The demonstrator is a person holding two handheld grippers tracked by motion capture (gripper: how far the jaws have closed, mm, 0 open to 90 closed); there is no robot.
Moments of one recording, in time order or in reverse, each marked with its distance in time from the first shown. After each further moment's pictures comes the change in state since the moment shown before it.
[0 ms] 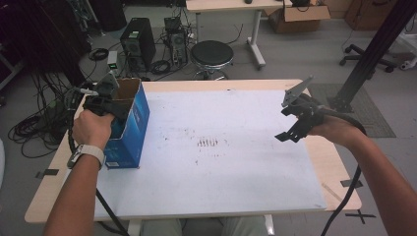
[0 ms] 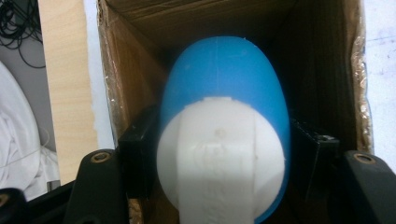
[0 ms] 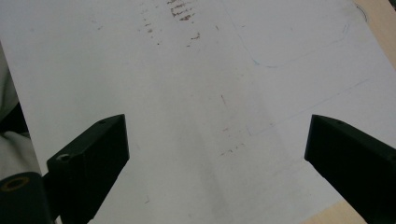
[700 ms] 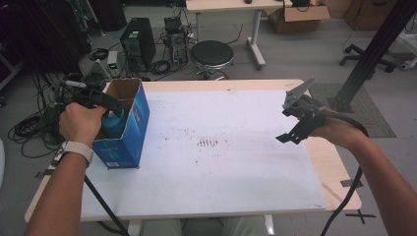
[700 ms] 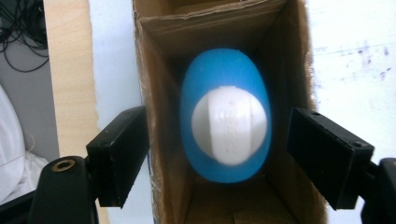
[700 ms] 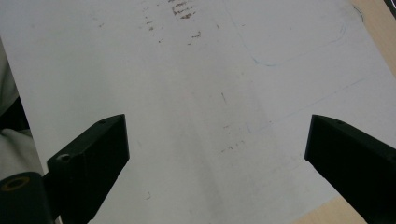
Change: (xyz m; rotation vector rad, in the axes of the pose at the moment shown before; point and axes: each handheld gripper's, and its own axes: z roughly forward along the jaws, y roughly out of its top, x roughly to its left) left arm 0.012 0.000 -0.039 -0.037 -0.066 -0.028; right arm 0.006 -0.001 -0.004 0.002 -0.015 -0.007
